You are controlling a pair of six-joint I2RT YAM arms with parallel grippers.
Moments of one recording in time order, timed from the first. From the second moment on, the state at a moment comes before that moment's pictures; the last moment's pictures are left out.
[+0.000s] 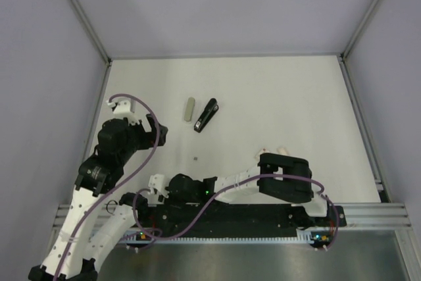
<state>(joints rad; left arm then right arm) -0.32 0.62 0.89 -0.71 -0.07 -0.39 1.47 2.05 1.17 0.30 0.11 -0.04</state>
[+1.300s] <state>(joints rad) -0.32 0.65 0.85 -0.67 -0.04 -0.39 1.39 1.77 1.02 0.13 0.13 -0.04</state>
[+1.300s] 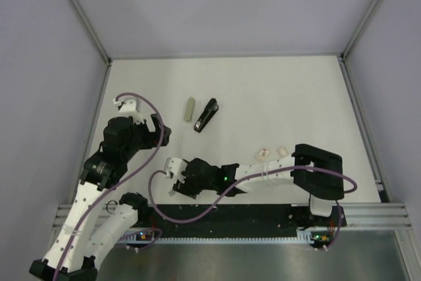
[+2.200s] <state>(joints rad) -0.32 0.62 0.76 -0.65 0.06 -0.34 1.37 1.93 1.09 0.18 -0.20 -0.37</state>
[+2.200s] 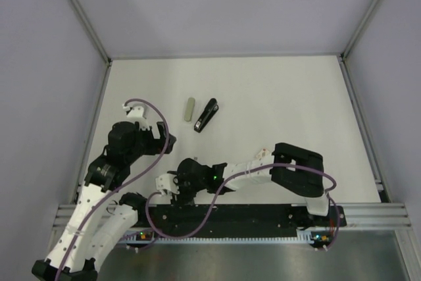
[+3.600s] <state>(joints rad) -0.32 0.59 0.70 -0.62 0.07 -0.32 1.32 2.05 1.25 0.06 -0.37 -0.41</state>
